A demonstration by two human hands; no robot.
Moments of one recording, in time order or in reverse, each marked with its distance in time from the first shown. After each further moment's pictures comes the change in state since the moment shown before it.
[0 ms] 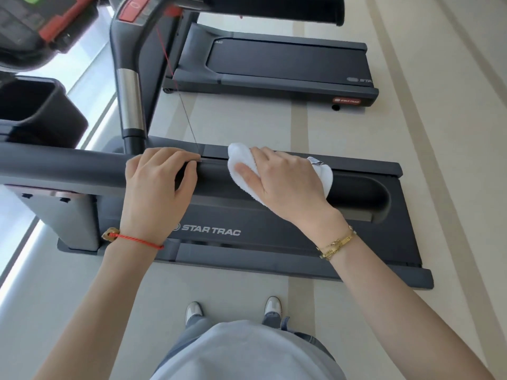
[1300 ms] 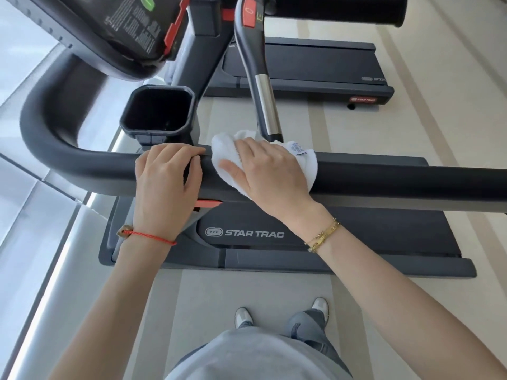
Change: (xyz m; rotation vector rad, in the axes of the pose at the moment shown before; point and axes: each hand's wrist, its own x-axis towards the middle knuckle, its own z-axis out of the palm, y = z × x) left_hand 0.014 -0.253 -0.075 -0.058 0.068 0.026; right_hand 0.135 -0.247 0.077 -0.105 0.256 -0.040
